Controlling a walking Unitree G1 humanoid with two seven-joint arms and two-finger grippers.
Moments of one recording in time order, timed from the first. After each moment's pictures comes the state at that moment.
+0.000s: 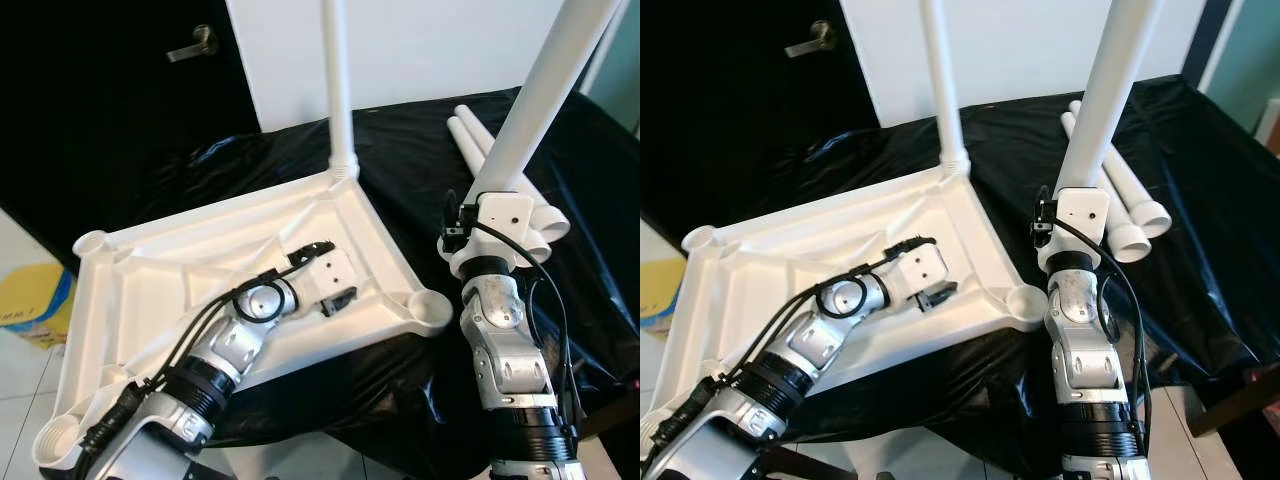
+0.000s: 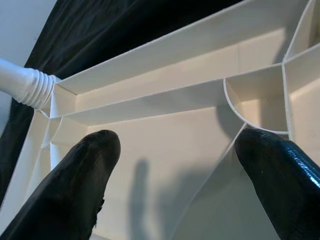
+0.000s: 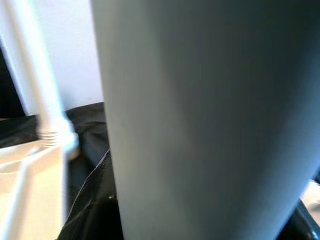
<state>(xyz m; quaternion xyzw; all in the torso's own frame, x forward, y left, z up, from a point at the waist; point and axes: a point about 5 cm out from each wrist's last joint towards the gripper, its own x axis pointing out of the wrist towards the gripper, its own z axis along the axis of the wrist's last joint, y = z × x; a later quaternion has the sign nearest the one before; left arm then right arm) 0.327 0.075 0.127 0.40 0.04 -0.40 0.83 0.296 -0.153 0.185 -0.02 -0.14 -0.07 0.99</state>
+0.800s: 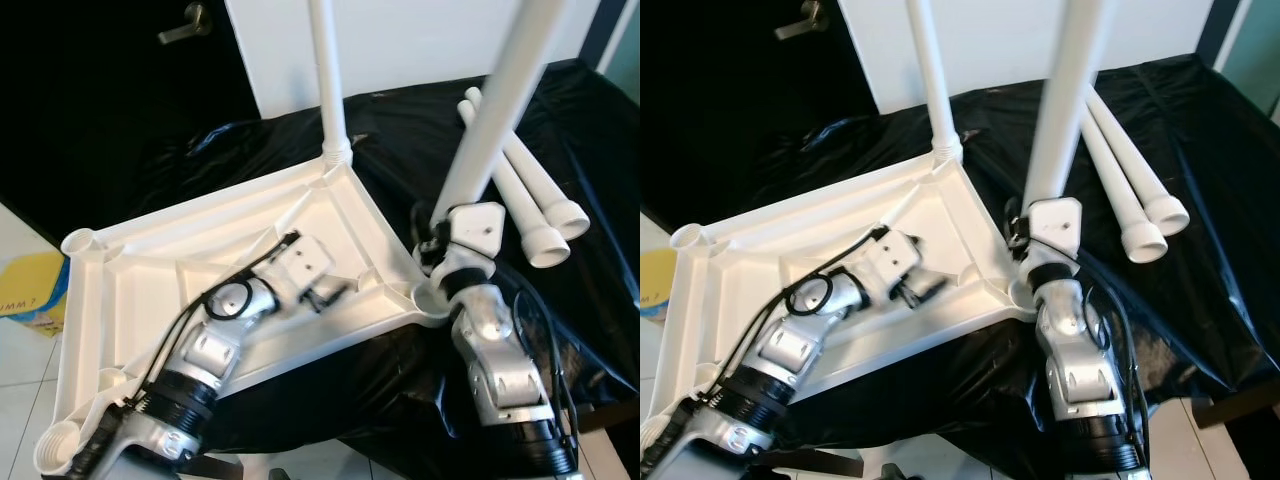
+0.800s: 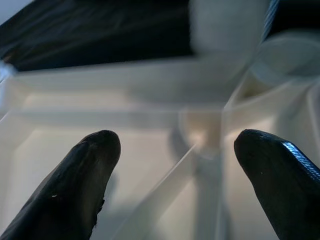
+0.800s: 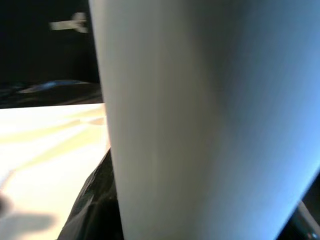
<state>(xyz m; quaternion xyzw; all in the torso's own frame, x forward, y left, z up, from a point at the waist) 0.300 0.070 0.152 0.22 0.00 -0.48 0.85 0.288 -0.117 0.174 -0.04 -0.13 0.07 0.99</state>
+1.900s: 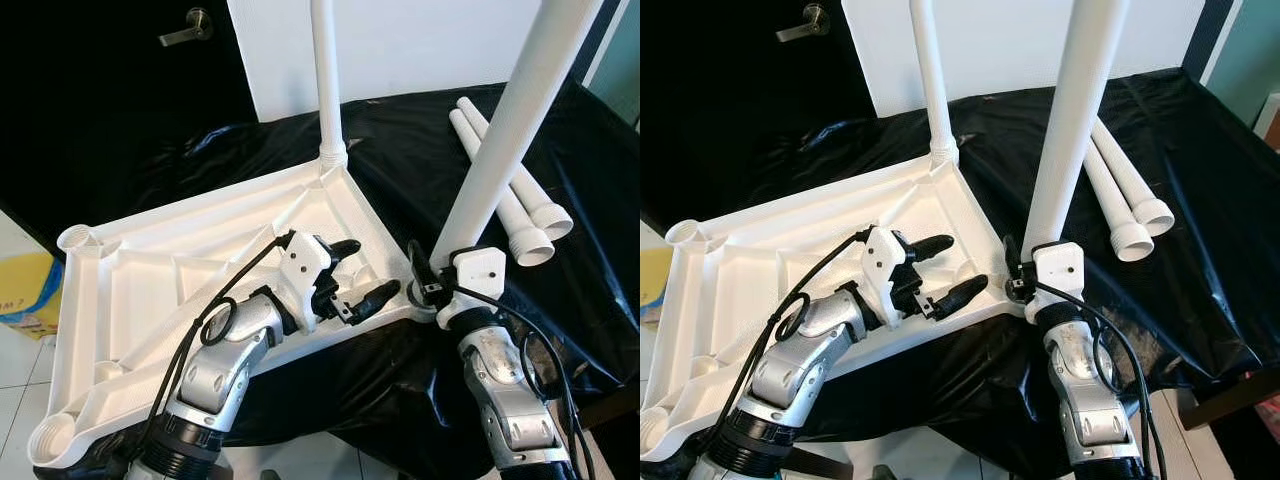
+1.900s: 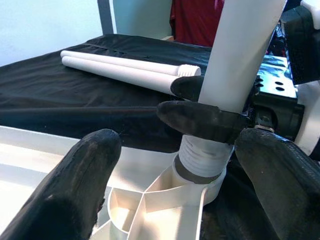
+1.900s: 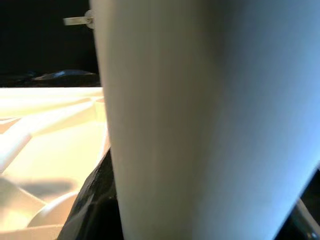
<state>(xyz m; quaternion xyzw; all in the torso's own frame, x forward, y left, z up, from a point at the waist) 0.264 0.064 0.172 0.03 -0.05 -0.50 0.86 0.262 -0.134 0.139 -0.04 -0.11 0.10 0.99</state>
